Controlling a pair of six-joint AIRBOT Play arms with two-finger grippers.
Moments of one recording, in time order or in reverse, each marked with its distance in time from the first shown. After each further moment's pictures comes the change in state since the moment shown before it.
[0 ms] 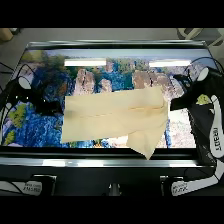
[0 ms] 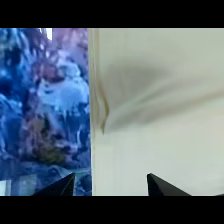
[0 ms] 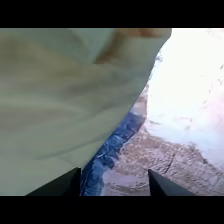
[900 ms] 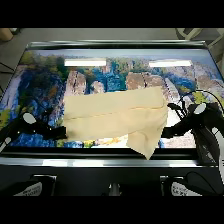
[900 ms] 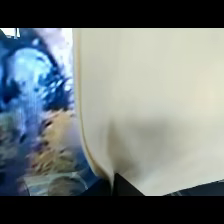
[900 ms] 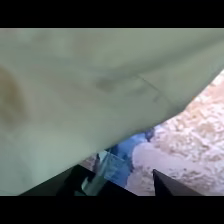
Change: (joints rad) left arm -0.031 0.301 -0.608 -0.126 0.365 0.040; right arm -0.047 0.291 -0.624 0.164 -0.229 -0.151
